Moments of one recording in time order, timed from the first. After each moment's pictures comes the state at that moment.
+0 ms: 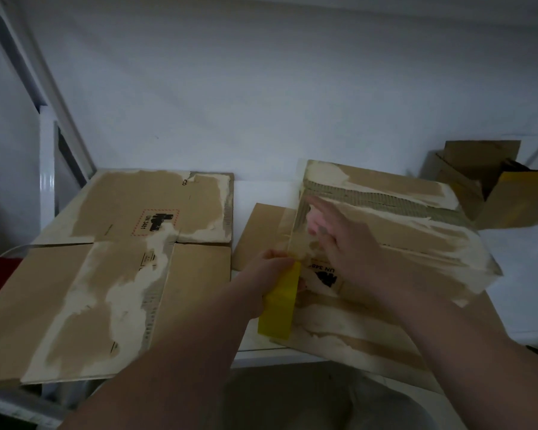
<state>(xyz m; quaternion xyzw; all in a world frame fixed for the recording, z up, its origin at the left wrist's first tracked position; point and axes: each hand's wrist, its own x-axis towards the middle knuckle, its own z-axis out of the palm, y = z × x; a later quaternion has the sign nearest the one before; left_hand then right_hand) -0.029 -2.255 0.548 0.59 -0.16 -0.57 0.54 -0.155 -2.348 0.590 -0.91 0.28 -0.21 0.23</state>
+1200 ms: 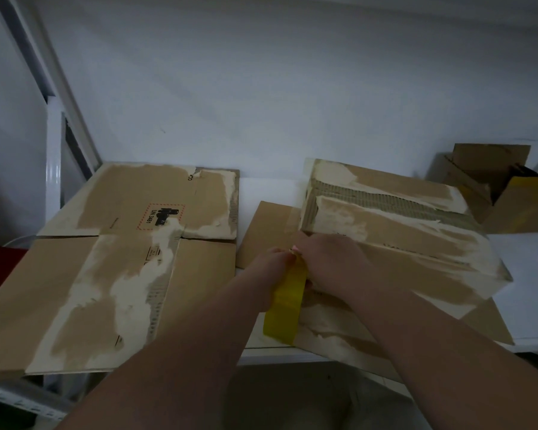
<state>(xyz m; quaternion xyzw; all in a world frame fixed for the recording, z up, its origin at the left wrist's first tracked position) -0.027 -2.265 0.550 0.64 -0.15 -0.55 0.52 -0.126 -2.340 0.571 -0.97 0.23 -0.02 -0.03</state>
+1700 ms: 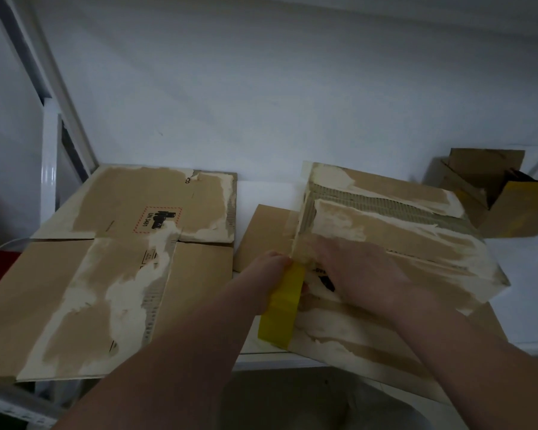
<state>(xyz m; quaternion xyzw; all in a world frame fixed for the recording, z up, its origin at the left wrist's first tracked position) -0.022 -2.266 0.548 0.63 -0.14 -0.57 0.51 -0.161 -2.344 0.586 -0.97 0.24 0.00 -0.06</state>
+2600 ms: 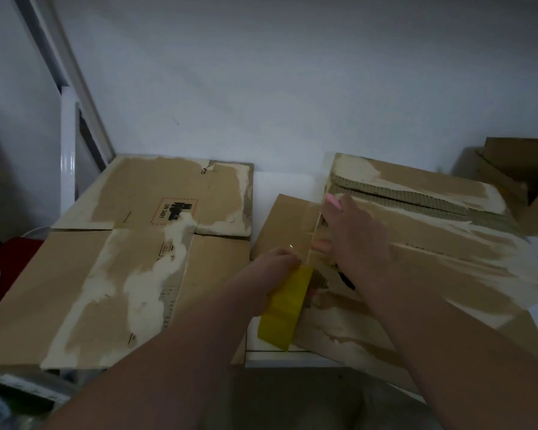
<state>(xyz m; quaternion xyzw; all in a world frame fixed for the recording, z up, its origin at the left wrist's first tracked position) -0.003 -2.249 0.545 0.67 -0.19 -0.54 0.47 -0.106 -2.361 0.565 -0.92 0.36 -0.16 -0.01</state>
